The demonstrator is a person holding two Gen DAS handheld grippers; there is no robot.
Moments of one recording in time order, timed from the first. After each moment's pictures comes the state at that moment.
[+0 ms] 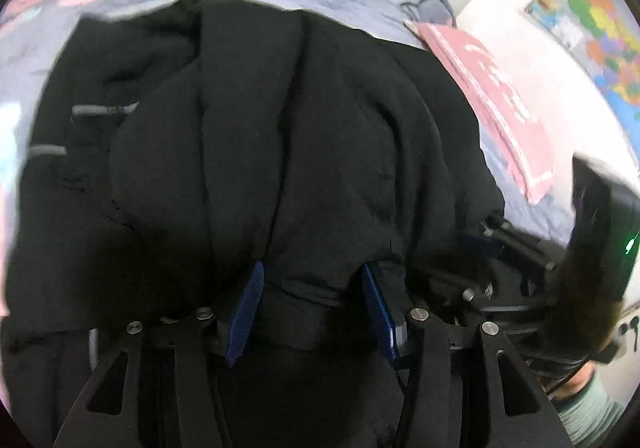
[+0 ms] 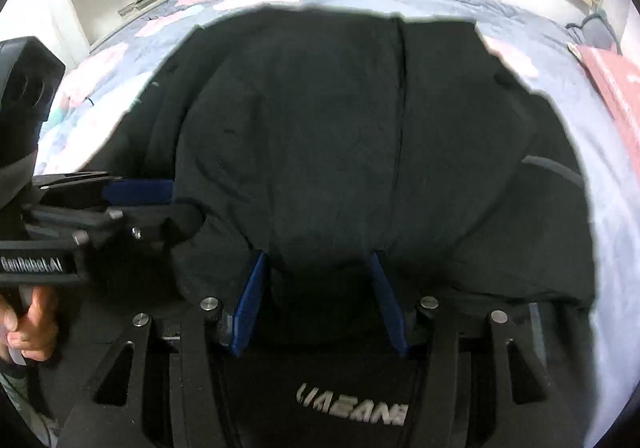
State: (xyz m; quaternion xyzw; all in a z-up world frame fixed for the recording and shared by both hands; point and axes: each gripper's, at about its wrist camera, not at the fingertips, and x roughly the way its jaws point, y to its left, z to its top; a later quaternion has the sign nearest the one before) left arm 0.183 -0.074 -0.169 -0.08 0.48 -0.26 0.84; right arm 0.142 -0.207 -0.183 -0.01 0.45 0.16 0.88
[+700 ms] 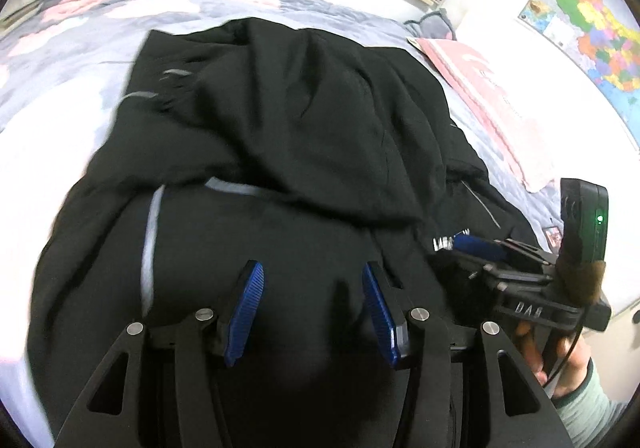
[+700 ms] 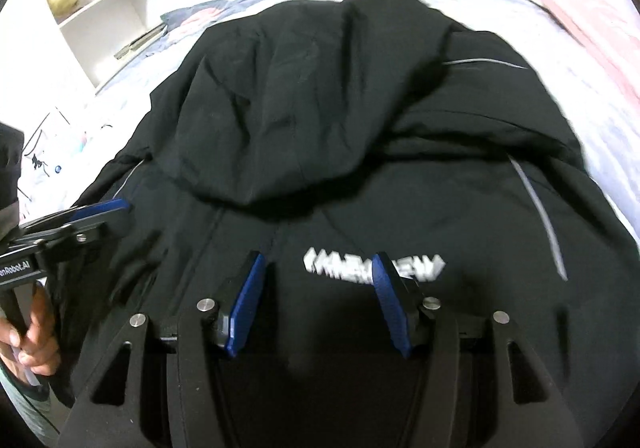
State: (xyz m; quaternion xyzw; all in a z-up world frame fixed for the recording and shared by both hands) left arm 0.070 -0.033 -0.142 -0.07 0.44 -0.21 0.87; right arm 0.038 -0.246 -0.182 0.08 0.44 0.15 0.88
